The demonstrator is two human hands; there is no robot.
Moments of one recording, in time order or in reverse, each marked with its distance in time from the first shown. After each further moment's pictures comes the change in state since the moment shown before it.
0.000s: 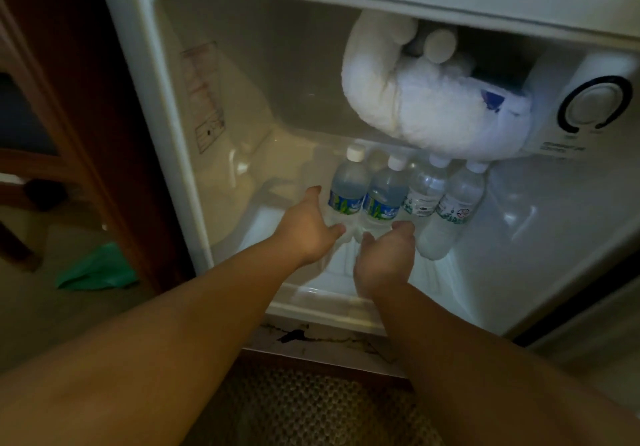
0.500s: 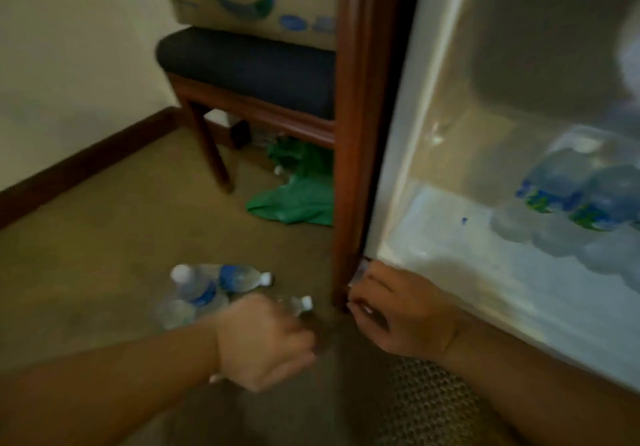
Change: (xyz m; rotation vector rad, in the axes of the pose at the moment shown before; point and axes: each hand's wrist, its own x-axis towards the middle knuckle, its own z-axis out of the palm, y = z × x) left_hand -0.269 -0.187 -0.153 0.794 -0.124 0.707; right_hand -0.175 -0.041 0.041 -0.047 -0.814 -1.580
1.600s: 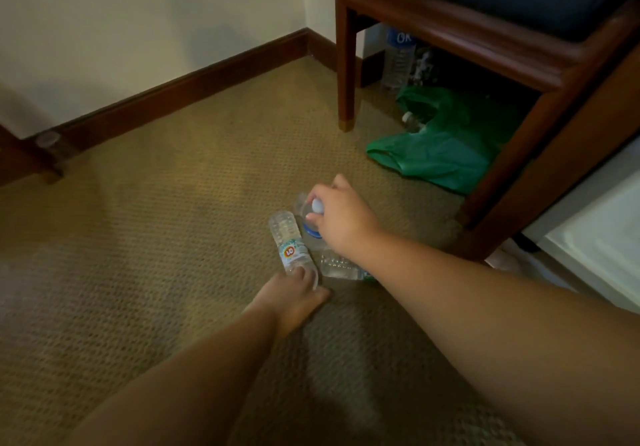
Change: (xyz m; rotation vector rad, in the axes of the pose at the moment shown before) left_hand -0.147 0.008 0.107 0.134 -0.691 -0.852; right_hand 0.187 -0.117 0.188 0.339 -0.361 0.430
